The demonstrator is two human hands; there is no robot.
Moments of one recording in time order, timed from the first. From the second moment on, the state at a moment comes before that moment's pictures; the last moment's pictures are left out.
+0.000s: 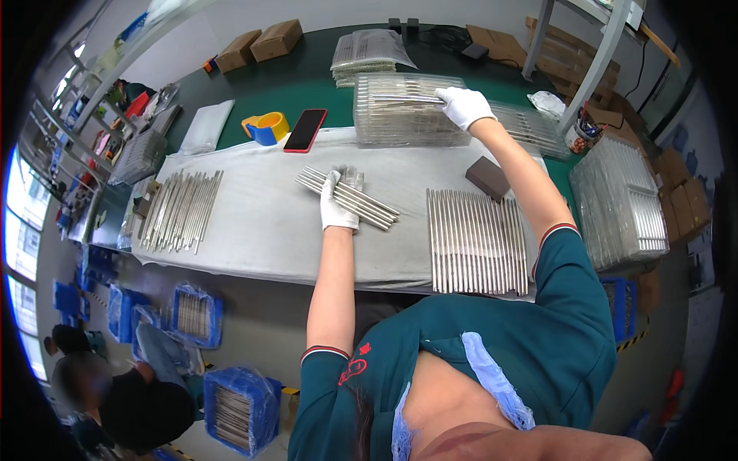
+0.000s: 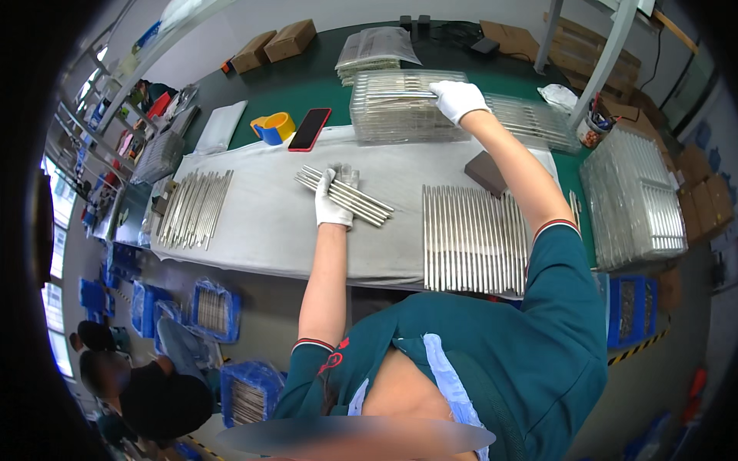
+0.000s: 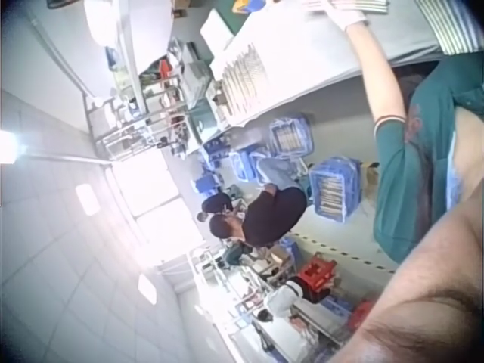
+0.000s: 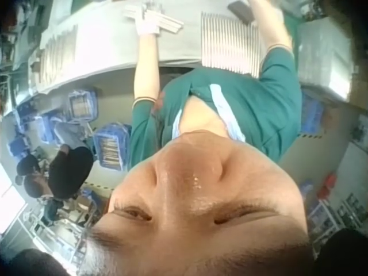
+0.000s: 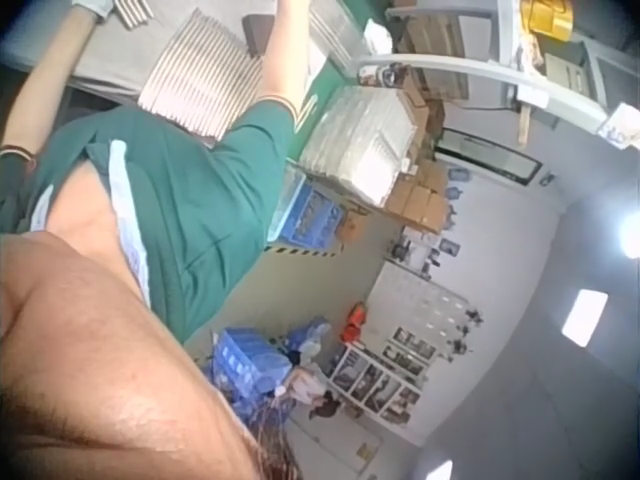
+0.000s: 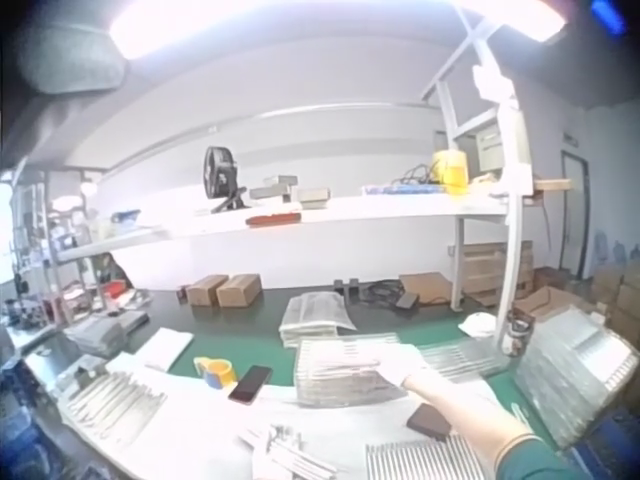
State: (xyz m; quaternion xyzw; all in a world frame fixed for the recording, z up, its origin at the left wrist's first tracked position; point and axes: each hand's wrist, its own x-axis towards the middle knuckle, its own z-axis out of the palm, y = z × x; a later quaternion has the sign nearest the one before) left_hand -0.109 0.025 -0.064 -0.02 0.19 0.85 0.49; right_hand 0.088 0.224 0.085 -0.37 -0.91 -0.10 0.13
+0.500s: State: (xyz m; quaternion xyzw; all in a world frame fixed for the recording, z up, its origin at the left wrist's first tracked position) left_hand -0.109 0.026 -0.066 -0.01 0.18 0.85 0.49; right_hand 0.066 0.243 0.092 -0.39 -0.92 -0.06 0.09
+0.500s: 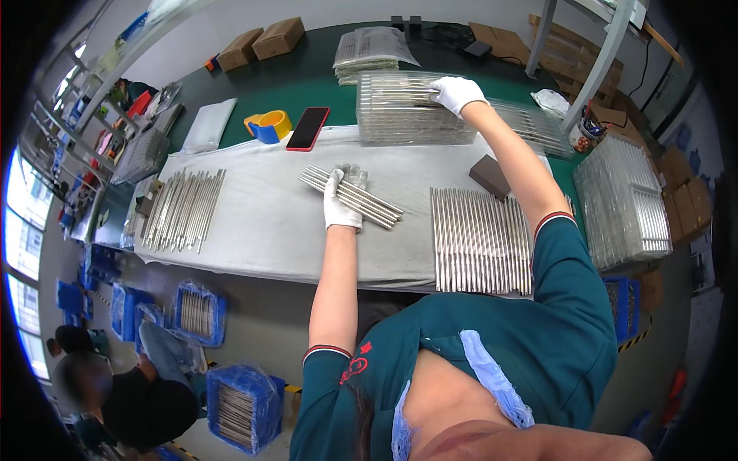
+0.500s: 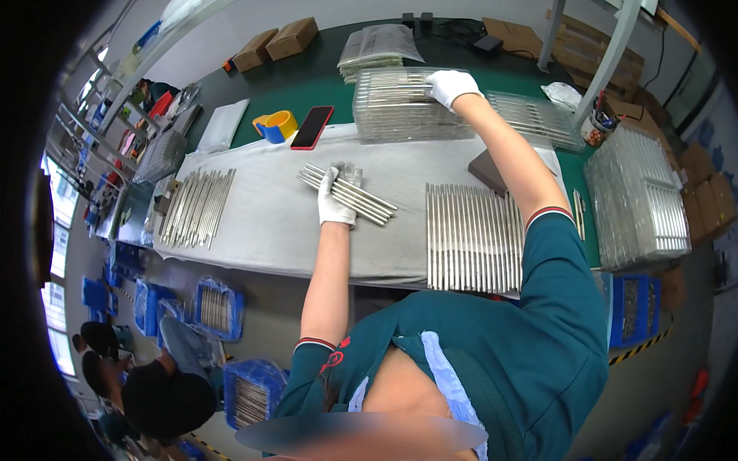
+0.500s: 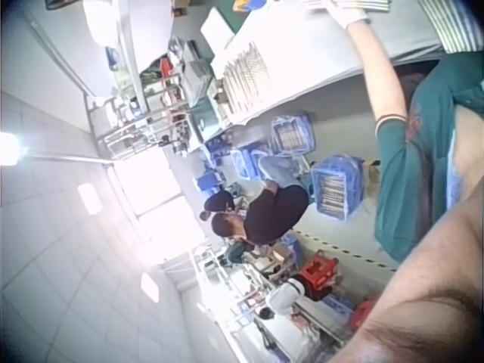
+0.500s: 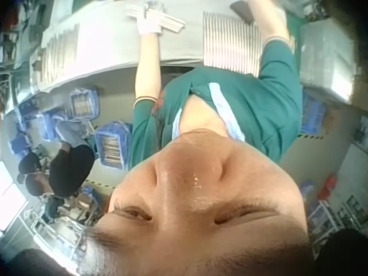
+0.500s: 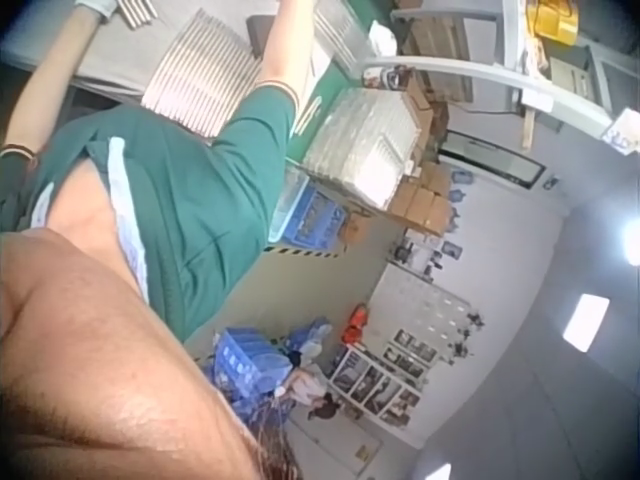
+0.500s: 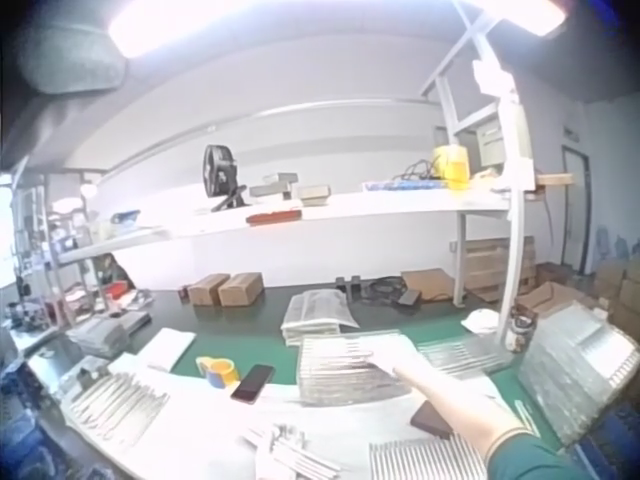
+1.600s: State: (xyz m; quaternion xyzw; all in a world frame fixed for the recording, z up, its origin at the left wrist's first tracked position) left_hand -0.106 0.026 -0.061 0.02 0.16 0.86 0.48; right_hand -0.001 0.123 0.010 -0.15 -0.93 0.31 -0.10
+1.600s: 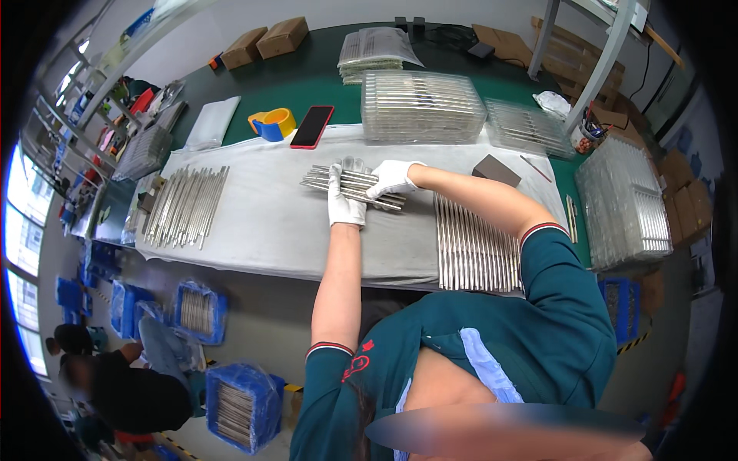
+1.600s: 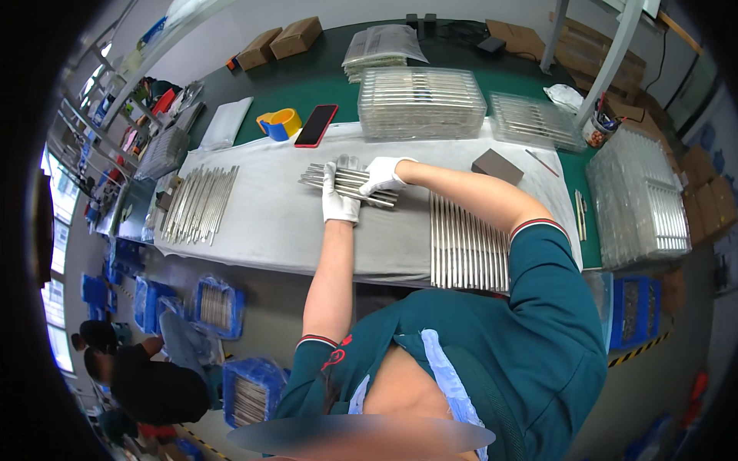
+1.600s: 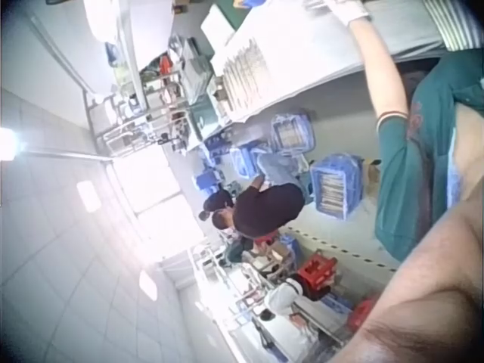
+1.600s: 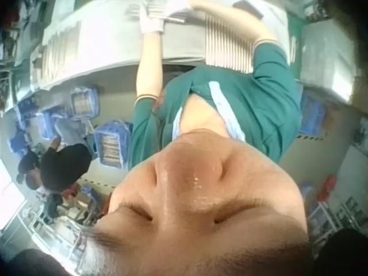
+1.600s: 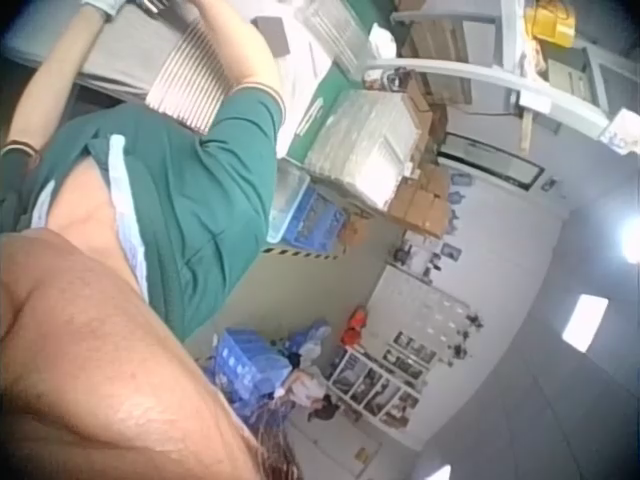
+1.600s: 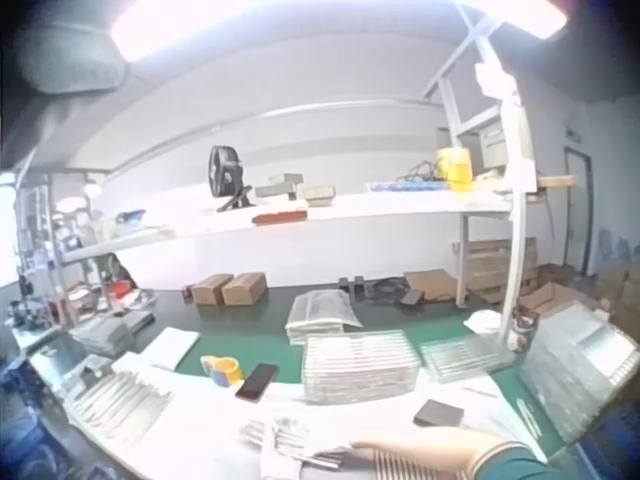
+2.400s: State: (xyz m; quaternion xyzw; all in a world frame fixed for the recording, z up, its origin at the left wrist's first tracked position) left_hand -0.103 0.029 -0.057 -0.05 0.17 0.84 0.51; right_hand 0.067 0.278 0.097 -0.41 -0.90 -0.03 0.14
